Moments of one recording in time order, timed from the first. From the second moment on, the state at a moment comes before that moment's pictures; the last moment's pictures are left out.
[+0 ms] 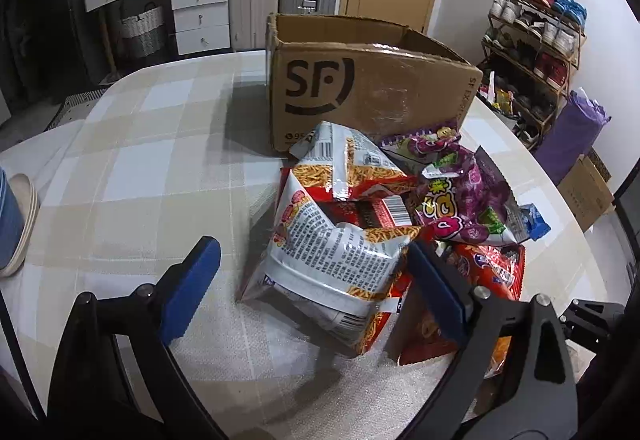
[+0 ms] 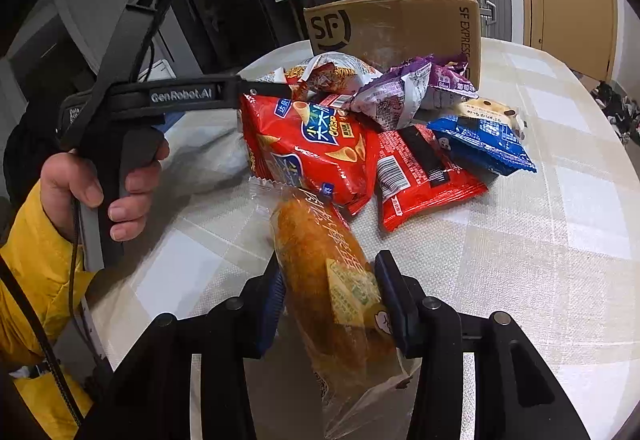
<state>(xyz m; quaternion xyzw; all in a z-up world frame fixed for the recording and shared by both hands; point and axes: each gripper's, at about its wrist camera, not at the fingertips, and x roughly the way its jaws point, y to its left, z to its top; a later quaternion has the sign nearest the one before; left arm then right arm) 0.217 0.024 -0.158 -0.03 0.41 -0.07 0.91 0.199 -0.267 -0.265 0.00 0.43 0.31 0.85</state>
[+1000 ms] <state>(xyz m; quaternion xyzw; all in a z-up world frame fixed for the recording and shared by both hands) 0.192 0.037 -0.172 -0.02 0.42 -0.10 0.90 0.193 -0.250 -0.261 -0.04 0.41 0.28 0.87</state>
